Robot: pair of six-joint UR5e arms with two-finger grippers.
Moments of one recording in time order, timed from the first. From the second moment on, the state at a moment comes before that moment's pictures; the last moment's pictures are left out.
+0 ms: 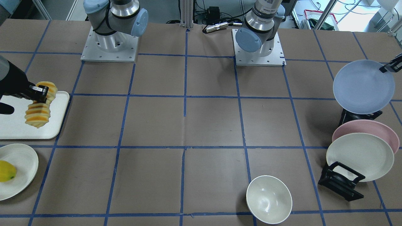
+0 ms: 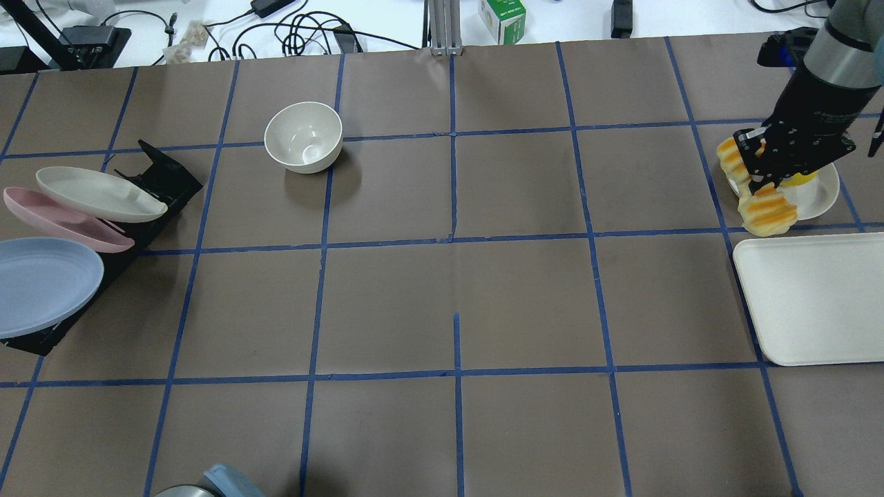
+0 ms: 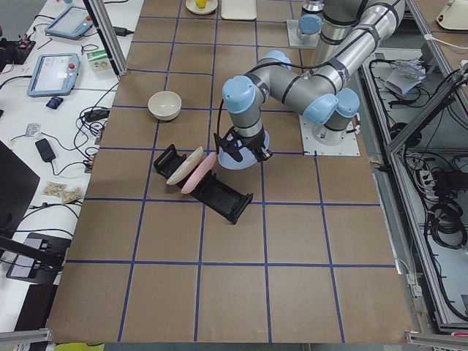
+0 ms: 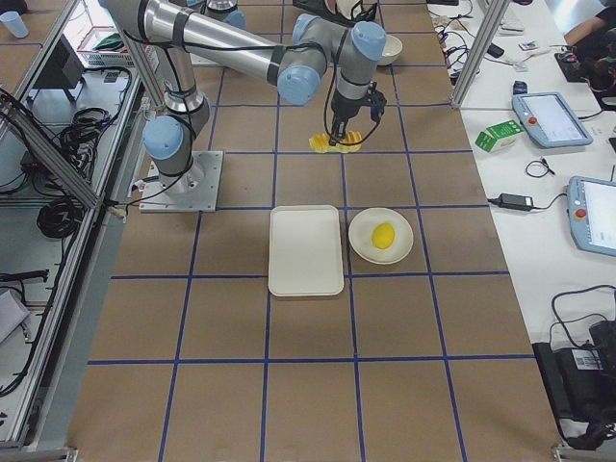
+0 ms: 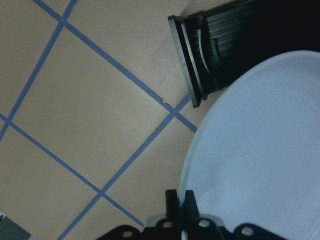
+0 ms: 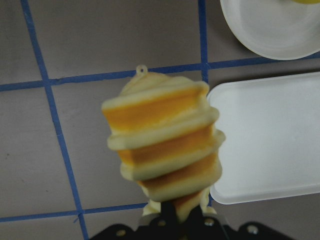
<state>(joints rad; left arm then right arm) -0.78 -1.58 -1.68 -1.67 1.69 0.07 1.27 -1.46 1.63 -1.59 -1.63 -0.20</state>
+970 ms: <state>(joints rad) -1.46 -1.65 -1.89 -1.27 1.34 -0.28 1.33 -1.46 1.62 -1.58 -1.59 -0.16</state>
